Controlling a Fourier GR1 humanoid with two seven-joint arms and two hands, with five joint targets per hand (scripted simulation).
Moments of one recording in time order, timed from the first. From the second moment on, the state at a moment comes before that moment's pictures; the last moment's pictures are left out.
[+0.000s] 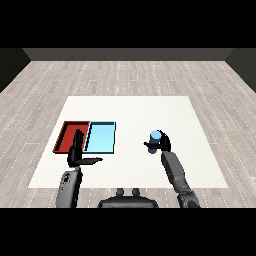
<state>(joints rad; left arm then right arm) 0.02 0.05 0.05 -1.58 0.01 0.00 -0.39 -0.45 -0.05 -0.12 -0.77 -0.13 -0.06 -0.39</state>
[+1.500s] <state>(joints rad) -0.07 0.00 -0.17 -1.53 0.03 0.07 -0.31 -0.40 0.00 0.06 -1.24 -0.05 -0.14 -0.25</state>
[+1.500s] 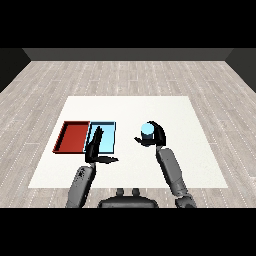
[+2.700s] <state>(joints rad) -0.27 0.00 -0.40 -1.31 0.16 0.25 -0.33 -0.47 0.00 0.23 -1.26 -0.13 -0.24 -0.24</state>
